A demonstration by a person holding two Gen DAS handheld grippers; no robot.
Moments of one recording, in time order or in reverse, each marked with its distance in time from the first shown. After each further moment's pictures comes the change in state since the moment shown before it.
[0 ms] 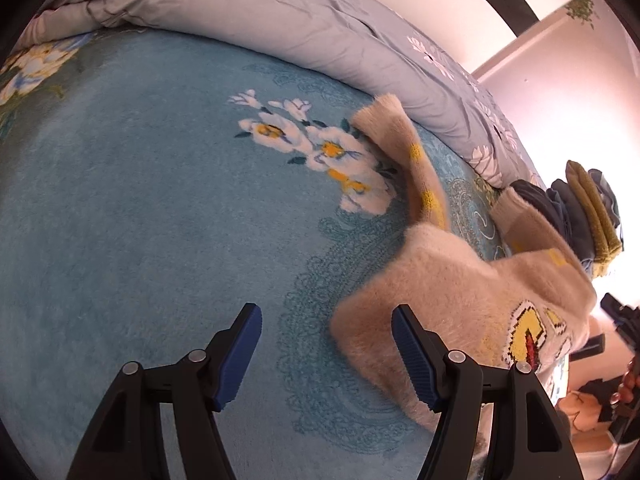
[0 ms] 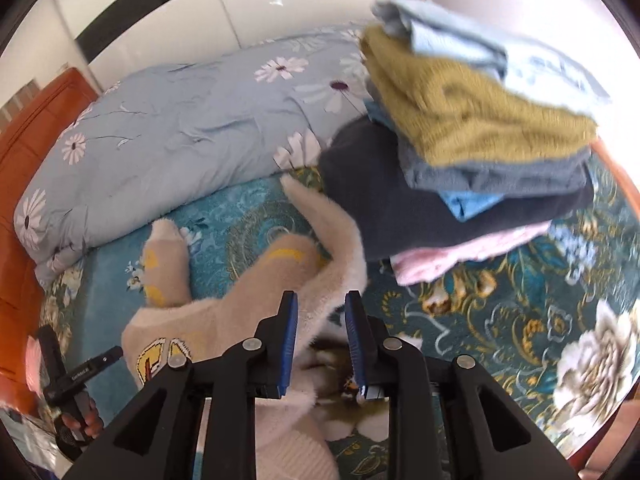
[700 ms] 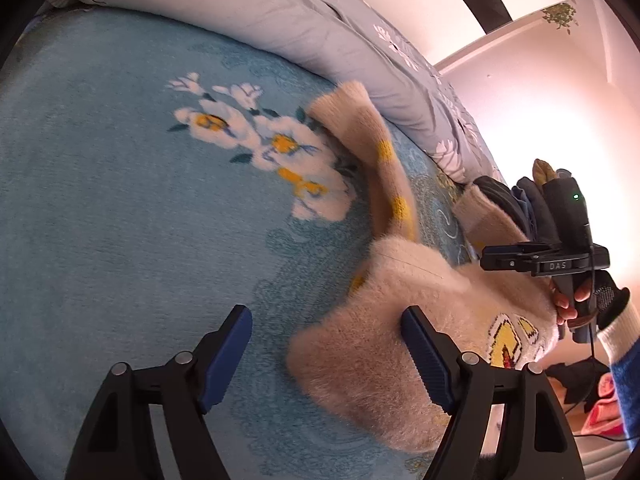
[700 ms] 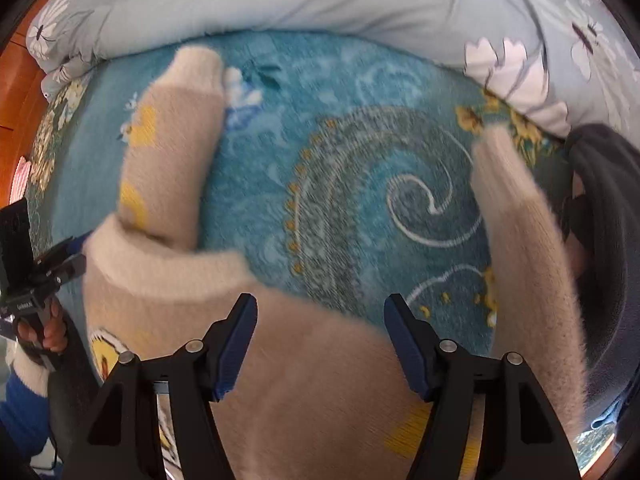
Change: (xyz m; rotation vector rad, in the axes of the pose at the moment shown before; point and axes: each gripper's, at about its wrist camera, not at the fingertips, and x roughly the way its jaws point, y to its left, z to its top) left arm 0.027 -0.001 0.018 -0.007 0.065 -0.222; right arm 0.203 0.077 0.044 -0.478 0.640 0.085
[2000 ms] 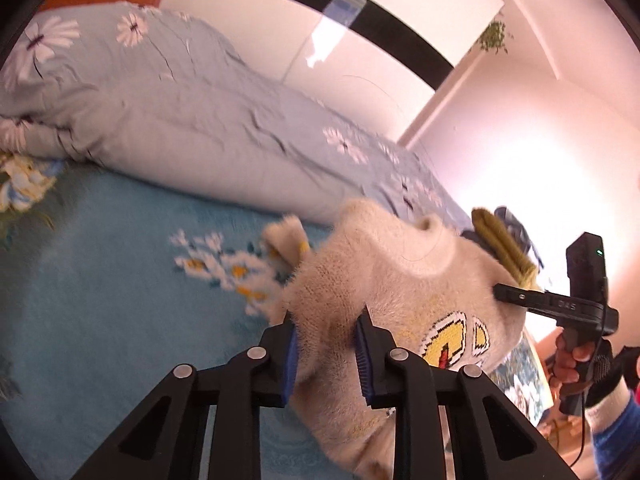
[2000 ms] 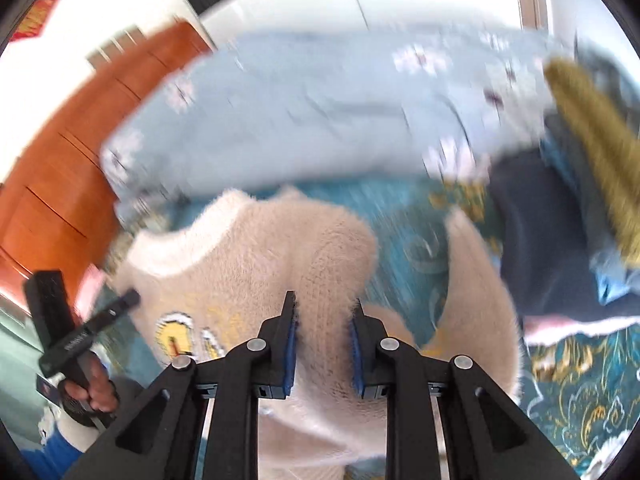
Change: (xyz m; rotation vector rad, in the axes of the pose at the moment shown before) left arm -0.134 -0.107 -0.015 0.185 -0.430 0.081; right arm -0.157 0.043 -0.150 0.167 -0.704 0.179
